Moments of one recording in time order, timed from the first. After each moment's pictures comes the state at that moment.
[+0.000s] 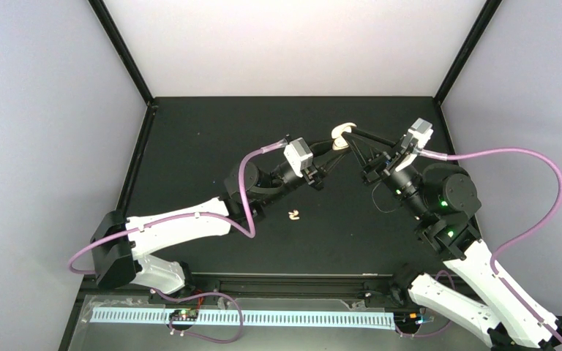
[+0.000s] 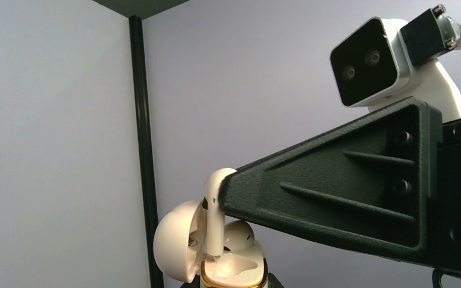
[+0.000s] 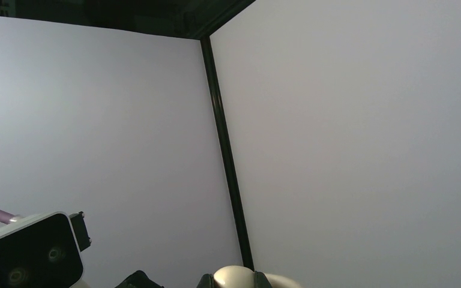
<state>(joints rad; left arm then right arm) -1.10 1.38 1.06 0.82 0.02 0.07 0.72 0.72 0.95 0.19 -0.06 0.26</state>
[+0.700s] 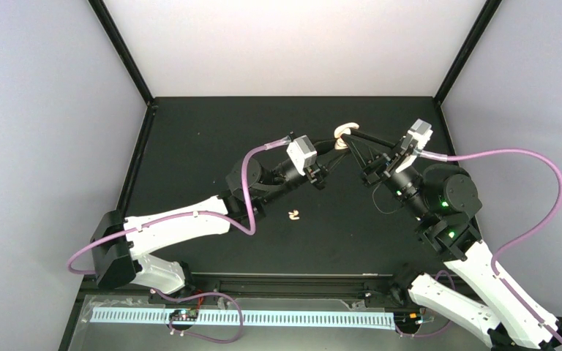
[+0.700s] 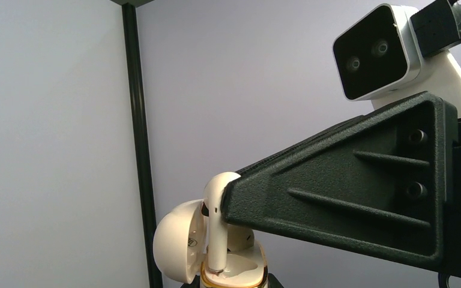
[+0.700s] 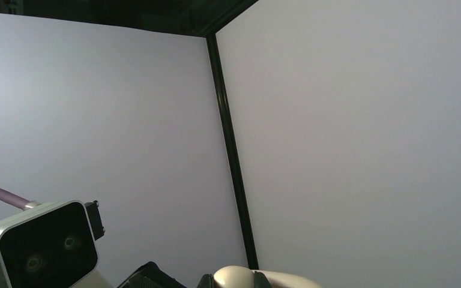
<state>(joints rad) -1.10 1.38 1.09 0.75 0.03 0.07 0.72 0.71 0.95 0.18 -0.08 0.26</state>
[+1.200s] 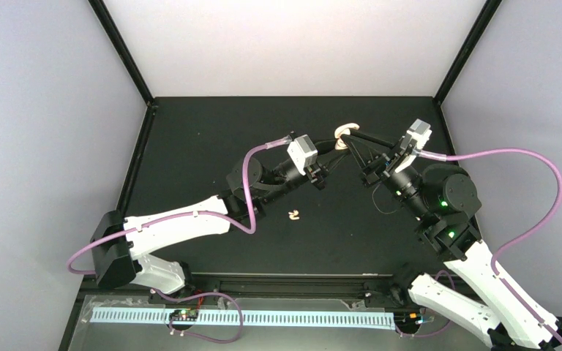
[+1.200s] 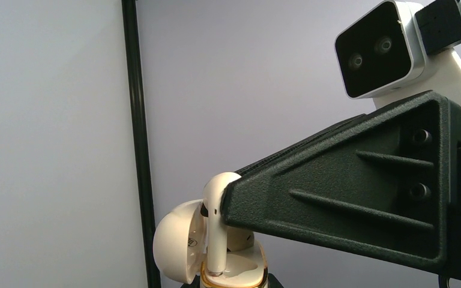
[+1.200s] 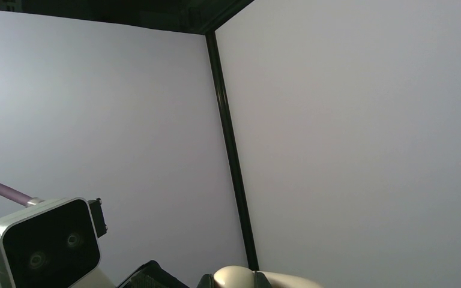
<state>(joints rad) -1.10 1.38 1.10 0.73 0.03 0.06 0.72 0.71 0.95 0.17 -0.08 0.26</state>
